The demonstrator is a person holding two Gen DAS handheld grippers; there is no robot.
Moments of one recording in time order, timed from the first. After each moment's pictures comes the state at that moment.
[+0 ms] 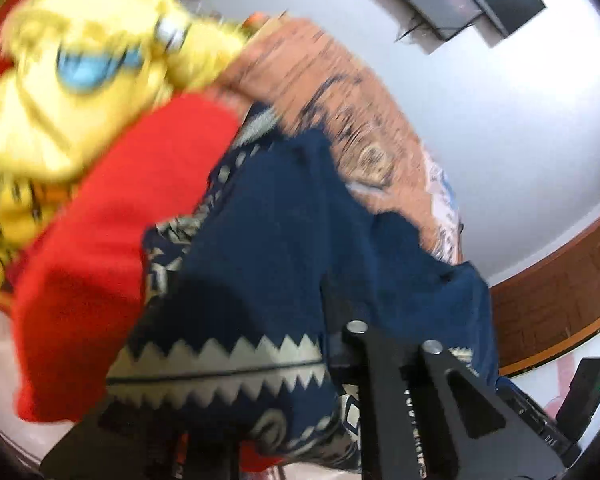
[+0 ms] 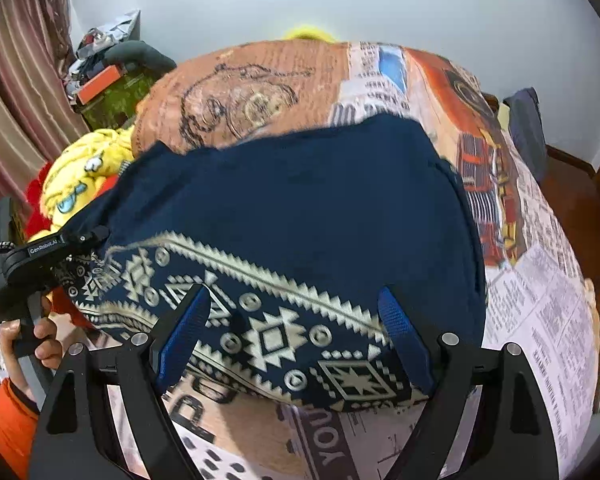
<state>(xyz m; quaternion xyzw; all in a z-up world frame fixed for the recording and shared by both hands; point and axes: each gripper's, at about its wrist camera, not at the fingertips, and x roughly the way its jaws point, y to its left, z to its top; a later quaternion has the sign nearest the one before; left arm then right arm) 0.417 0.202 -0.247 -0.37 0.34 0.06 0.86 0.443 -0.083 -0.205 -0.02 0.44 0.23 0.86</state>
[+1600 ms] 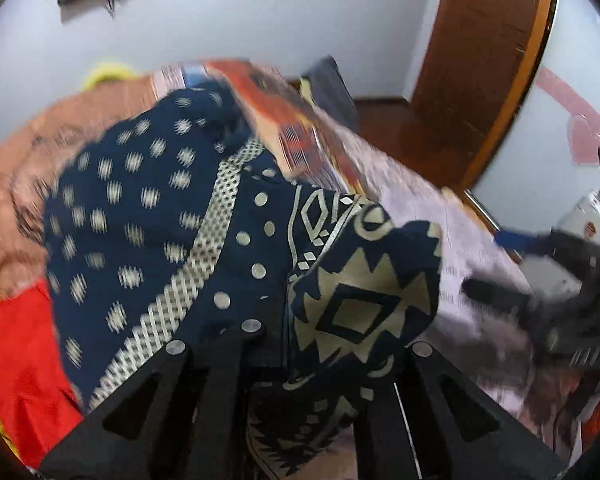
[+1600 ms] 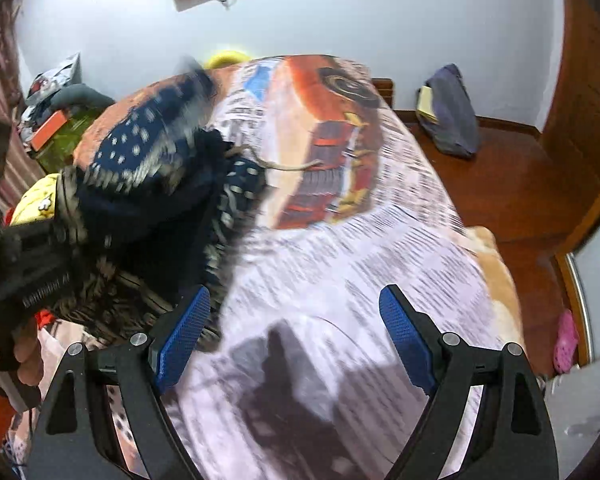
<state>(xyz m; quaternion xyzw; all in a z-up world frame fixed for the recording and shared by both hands) 0.492 -0.093 -0.202 0.02 0.44 -0.18 0.88 0.430 -0.239 -0.198 0.03 0.44 0.13 0.89</state>
